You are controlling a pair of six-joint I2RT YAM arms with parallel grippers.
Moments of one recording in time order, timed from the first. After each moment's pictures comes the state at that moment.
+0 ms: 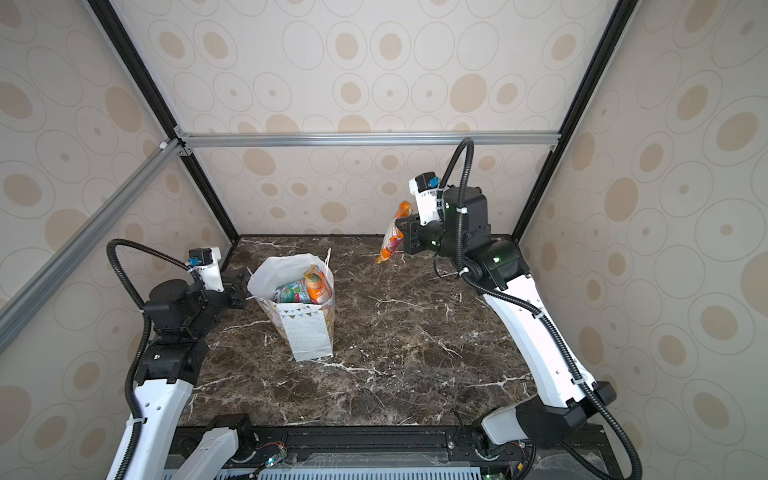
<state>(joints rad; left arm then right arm) 0.07 0.78 0.88 -0.29 0.23 -0.08 0.51 1.44 1.87 -0.73 -0.19 0.17</state>
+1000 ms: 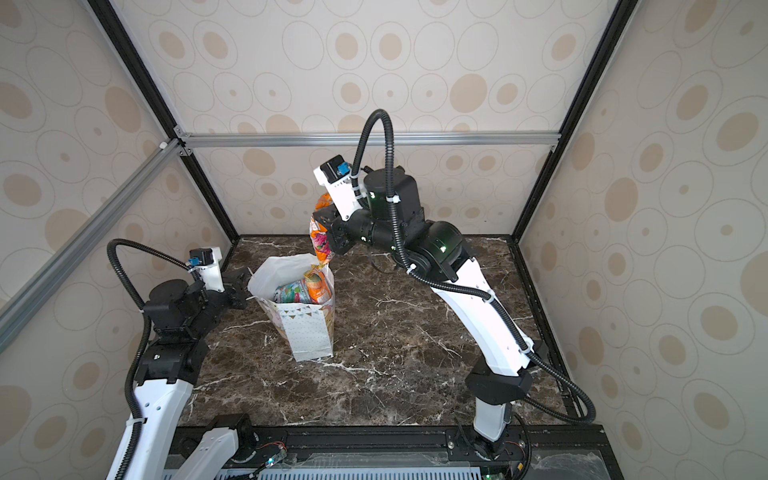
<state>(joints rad) 0.07 0.78 0.88 -0.28 0.25 -0.08 0.89 1.82 2.50 -0.88 -0.11 0.04</state>
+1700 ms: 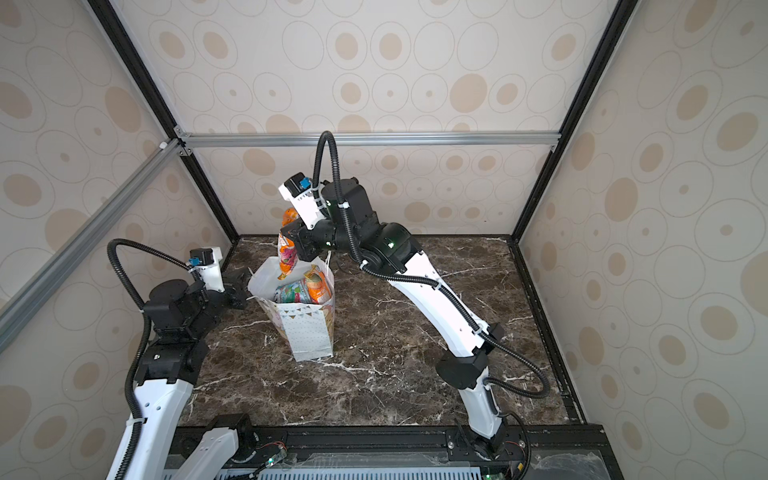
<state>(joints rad) 0.07 0.78 0.88 -0.29 0.25 -0.08 0.91 2.03 2.60 -0.84 -0.24 0.11</state>
